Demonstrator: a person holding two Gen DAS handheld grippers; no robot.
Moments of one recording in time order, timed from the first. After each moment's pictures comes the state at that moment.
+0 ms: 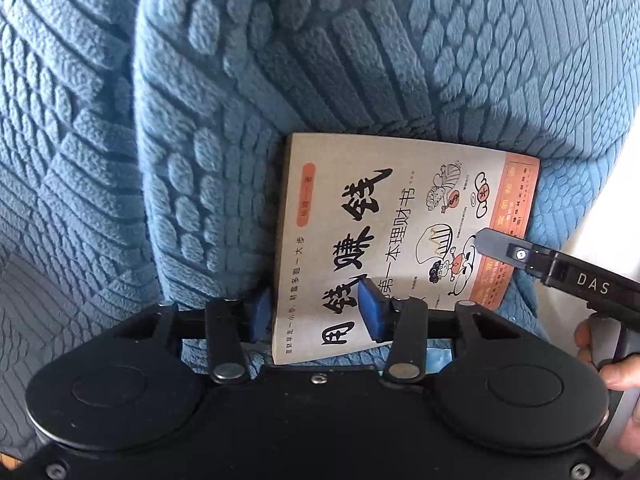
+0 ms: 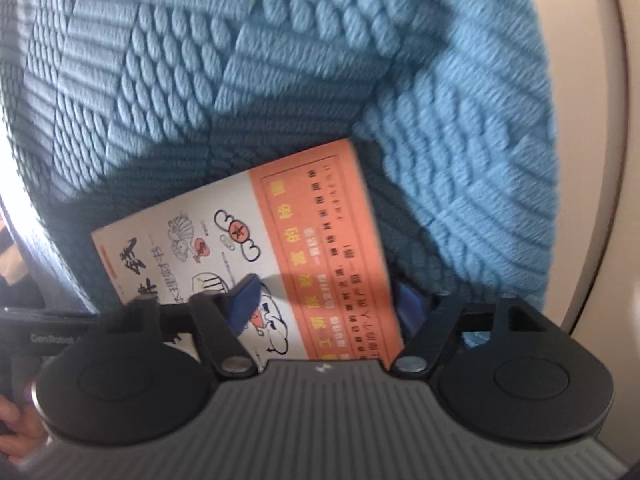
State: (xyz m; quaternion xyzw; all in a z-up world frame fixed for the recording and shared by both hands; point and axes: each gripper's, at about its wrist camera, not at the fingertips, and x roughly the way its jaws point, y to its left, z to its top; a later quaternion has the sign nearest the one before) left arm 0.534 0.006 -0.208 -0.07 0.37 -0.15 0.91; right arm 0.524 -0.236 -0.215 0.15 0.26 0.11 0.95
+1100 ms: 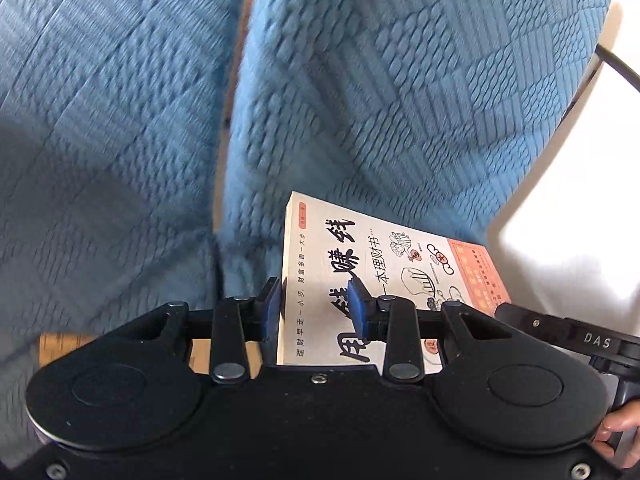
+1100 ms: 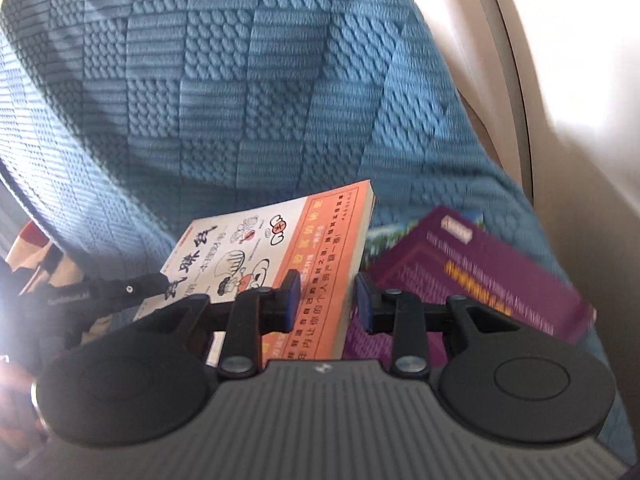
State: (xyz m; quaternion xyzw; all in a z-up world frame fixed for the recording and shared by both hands) left arm 0.437 0.072 -0.174 -0.09 0.42 -0.17 0.89; right arm 0.365 -0.251 -0.188 0.27 0.36 0.08 0.89
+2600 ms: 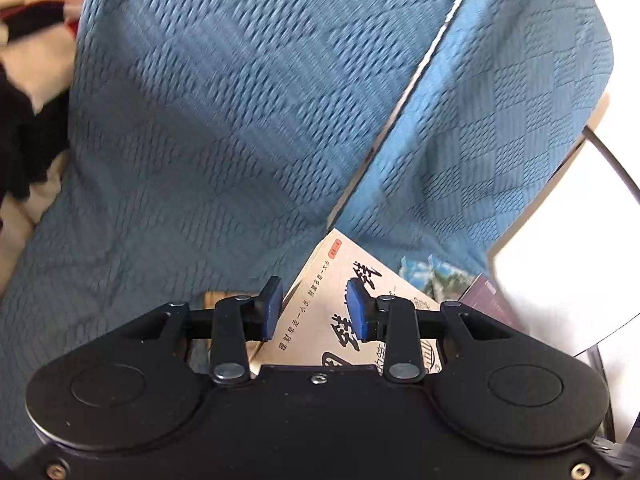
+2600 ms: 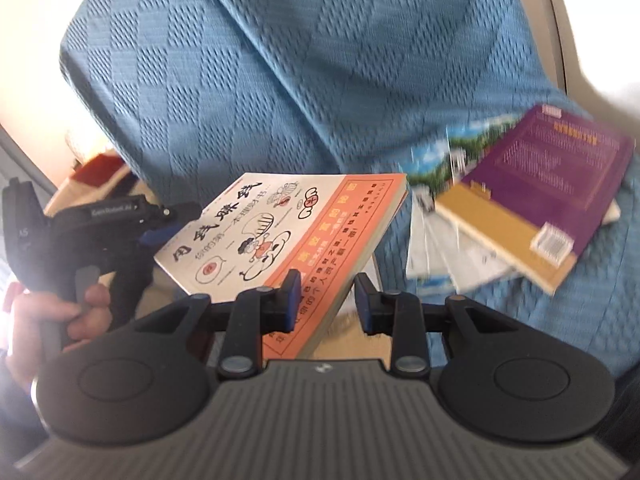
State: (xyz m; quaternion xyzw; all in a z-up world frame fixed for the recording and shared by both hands) left arm 0.370 0.257 -0.151 -0.16 0.39 -0.17 0.89; right arm 0.243 -0.071 -0.130 0.26 0.37 0.09 0.89
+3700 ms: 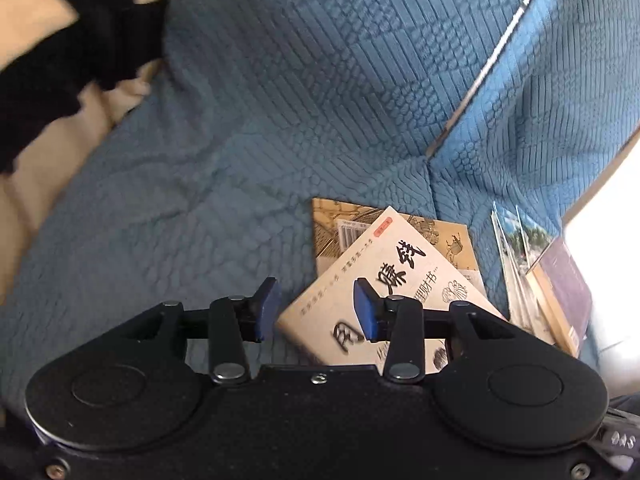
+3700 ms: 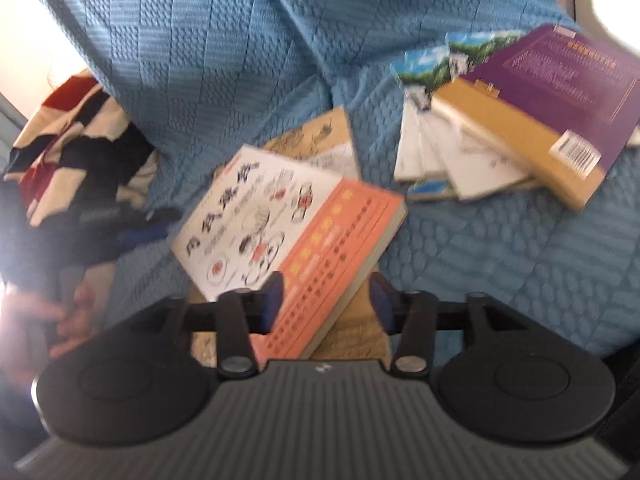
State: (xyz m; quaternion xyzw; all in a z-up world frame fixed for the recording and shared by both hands) left arm 0.326 0.294 -0.214 -0.16 0.43 -0.08 0.88; right arm 0.246 -0.052 -0.182 0.22 0.45 0.10 0.86
